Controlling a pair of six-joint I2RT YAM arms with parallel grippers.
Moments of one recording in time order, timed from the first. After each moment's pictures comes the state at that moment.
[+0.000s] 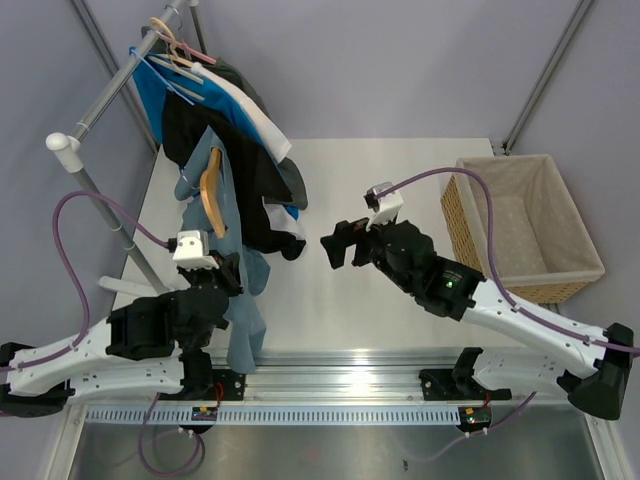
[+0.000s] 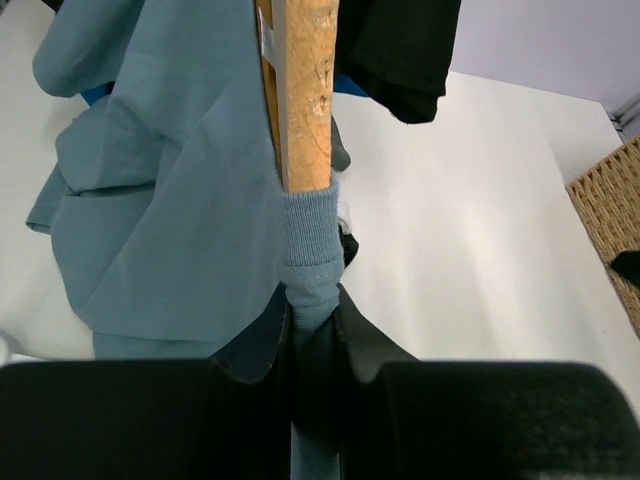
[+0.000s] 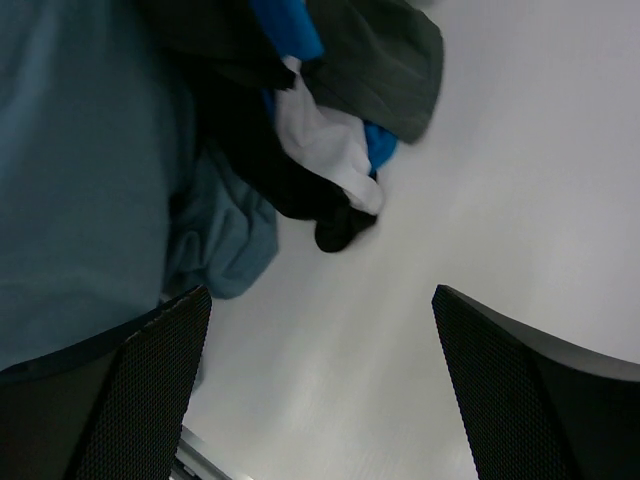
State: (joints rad) left arm -1.32 0.63 0.91 -0.77 -1.18 -0.72; right arm 1.00 1.11 0.98 -0.18 0.42 0.41
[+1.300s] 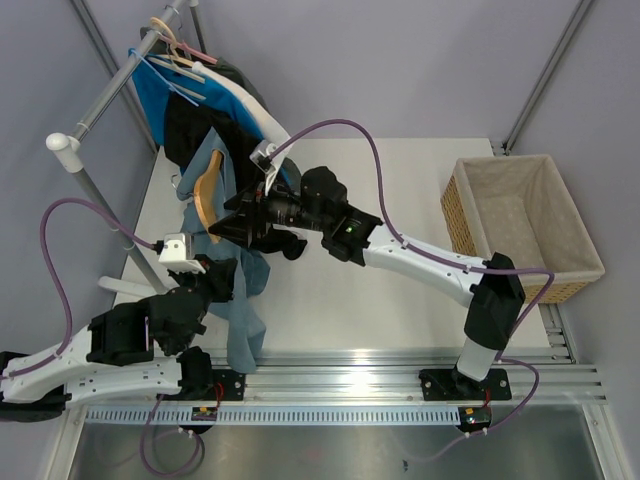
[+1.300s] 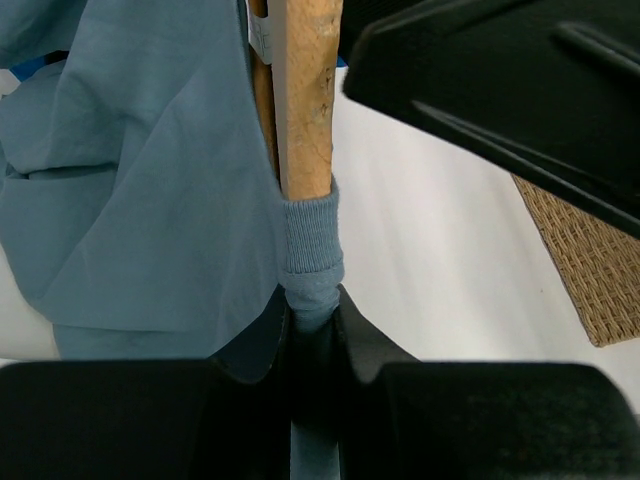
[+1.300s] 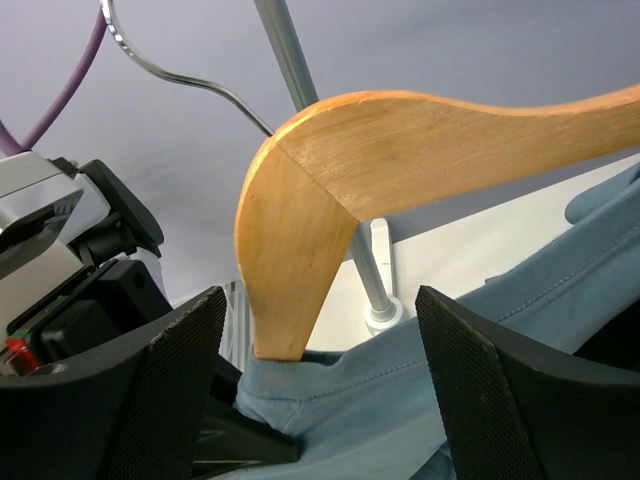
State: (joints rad) left arm -1.32 0.51 0.89 -0.78 -1.05 -0.71; right arm 1.00 1.74 1.56 0.28 -0.40 0.38
